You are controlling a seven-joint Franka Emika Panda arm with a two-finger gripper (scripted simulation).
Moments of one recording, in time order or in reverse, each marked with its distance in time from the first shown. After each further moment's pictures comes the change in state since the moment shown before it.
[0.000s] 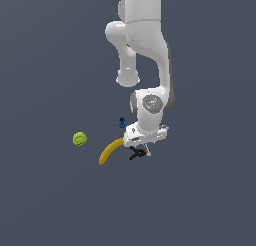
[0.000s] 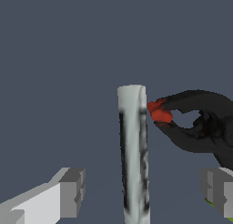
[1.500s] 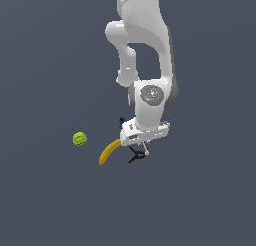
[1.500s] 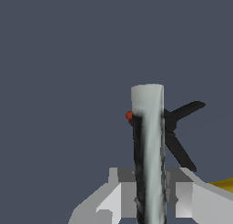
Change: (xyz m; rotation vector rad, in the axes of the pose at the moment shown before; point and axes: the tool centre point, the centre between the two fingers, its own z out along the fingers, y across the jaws) arm 0.018 0.016 -0.056 0.002 -0.004 -0.012
